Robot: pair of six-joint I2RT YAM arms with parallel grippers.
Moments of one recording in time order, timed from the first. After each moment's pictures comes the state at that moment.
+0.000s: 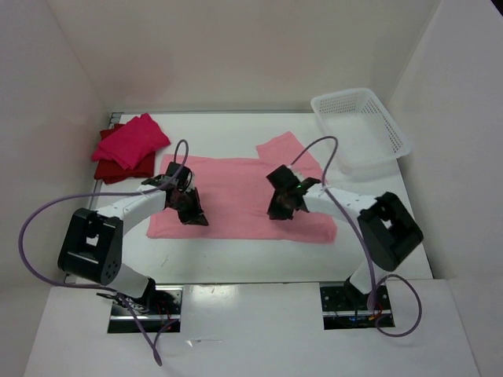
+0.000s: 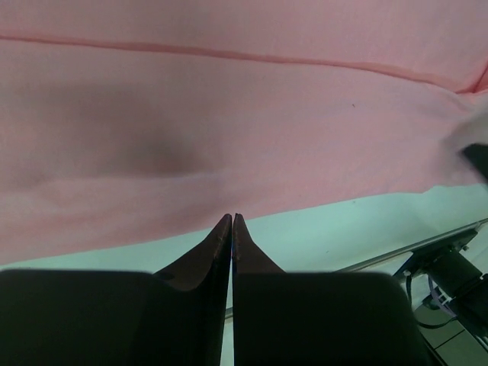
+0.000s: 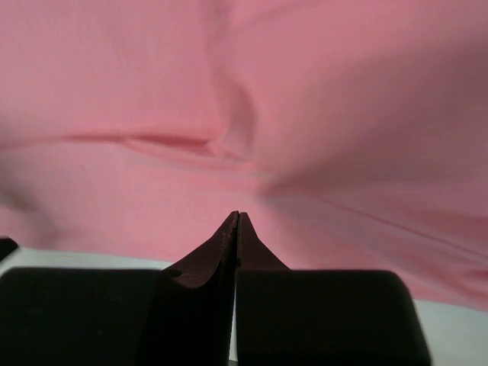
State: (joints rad) left arm -0.27 1.49 0.84 -0.56 0.32 -0.63; right arm 0.62 1.58 0.96 -0.48 0.08 0.96
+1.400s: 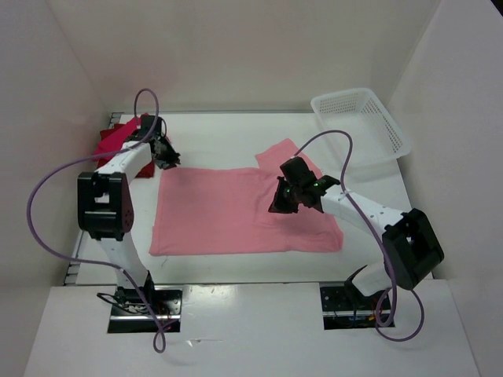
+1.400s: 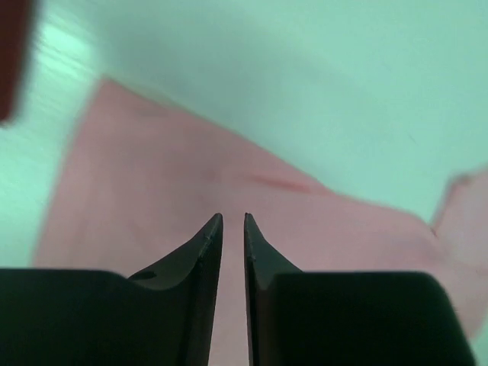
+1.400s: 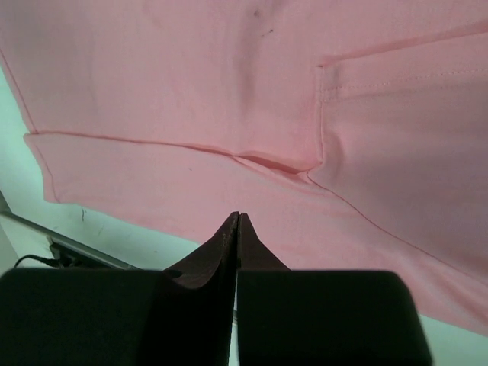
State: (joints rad) left arm -0.02 1.81 1.36 -0.50 0.07 -0.63; right arm 0.61 1.45 0.95 -0.44 -0.10 0.84
